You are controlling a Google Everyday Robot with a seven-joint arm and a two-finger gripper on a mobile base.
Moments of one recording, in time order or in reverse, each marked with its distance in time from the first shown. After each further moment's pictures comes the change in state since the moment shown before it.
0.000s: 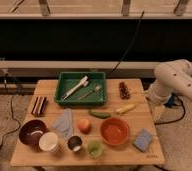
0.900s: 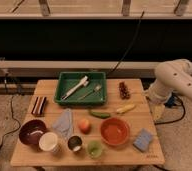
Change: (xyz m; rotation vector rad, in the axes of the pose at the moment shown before) arm 0.000 -0.005 -0.002 -0.001 -0.017 -0.002
